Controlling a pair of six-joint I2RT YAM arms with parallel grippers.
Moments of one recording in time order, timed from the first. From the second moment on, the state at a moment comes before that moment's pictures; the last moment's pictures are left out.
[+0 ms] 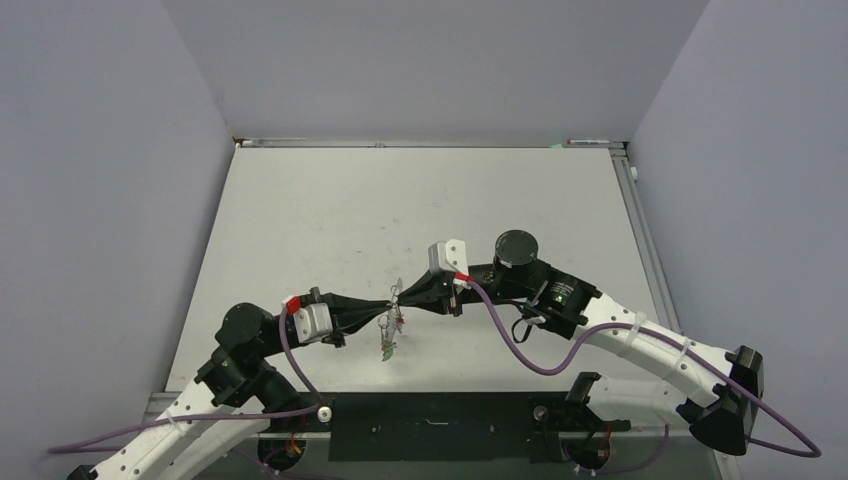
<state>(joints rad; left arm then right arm) -0.78 0.39 0.49 0.11 0.53 0.11 0.96 1.08 0.96 0.00 -0.68 -0.23</state>
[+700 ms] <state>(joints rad) -0.78 0.38 0.48 0.11 0.53 0.11 0.96 1.08 0.96 -0.01 -0.68 -0.23</state>
